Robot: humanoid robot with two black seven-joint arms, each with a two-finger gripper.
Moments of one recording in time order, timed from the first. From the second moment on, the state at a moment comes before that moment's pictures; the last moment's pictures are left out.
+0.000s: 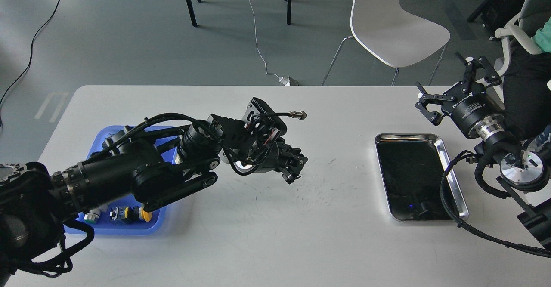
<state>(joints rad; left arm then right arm) -0.94 0.09 -0.26 -1.08 2.03 -0.49 -0.11 0.46 -0.52 0.97 1.03 0.16 0.28 0.10</state>
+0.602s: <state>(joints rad) -0.92 -0.04 -0.17 -0.93 2.03 -0.49 -0.12 0.46 -0.52 0.97 1.03 0.15 0.28 0.10</state>
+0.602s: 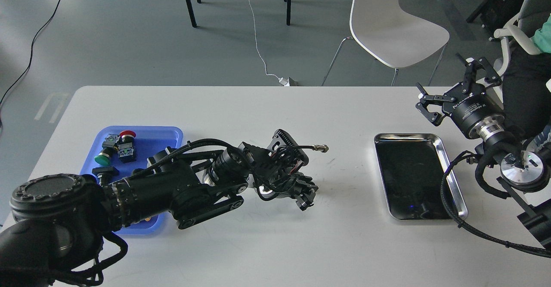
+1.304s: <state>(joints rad) -0.92 -0.04 -0.17 -0.86 2.02 -0.47 -0.13 0.46 -0.51 0.97 1.01 0.15 0.28 0.10</state>
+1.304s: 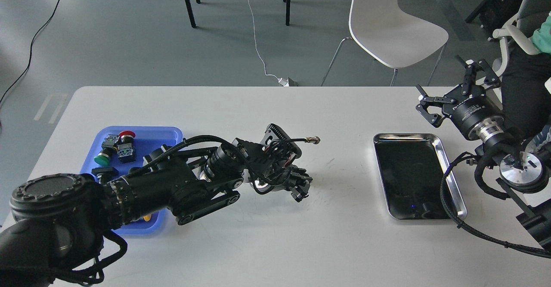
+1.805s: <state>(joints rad) -0.92 -0.03 -0.17 -0.84 1.92 -0.40 -0.20 0.46 -0.51 0.97 1.00 0.15 0.28 0.10</state>
